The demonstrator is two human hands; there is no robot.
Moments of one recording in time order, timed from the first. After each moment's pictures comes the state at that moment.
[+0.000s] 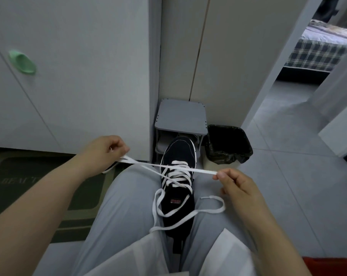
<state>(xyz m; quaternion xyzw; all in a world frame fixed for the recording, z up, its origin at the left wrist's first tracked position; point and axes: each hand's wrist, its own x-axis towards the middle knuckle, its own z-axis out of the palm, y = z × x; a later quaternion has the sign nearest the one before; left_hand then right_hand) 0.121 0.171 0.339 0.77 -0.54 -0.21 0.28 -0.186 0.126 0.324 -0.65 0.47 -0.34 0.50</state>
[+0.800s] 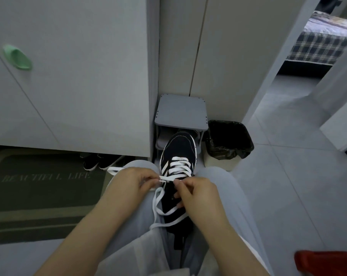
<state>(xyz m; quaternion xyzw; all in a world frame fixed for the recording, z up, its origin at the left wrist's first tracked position) 0.044 0.201 0.308 0.71 -0.61 -0.17 0.31 -0.119 0.153 0.298 -0.72 0.53 -0.22 0.40</state>
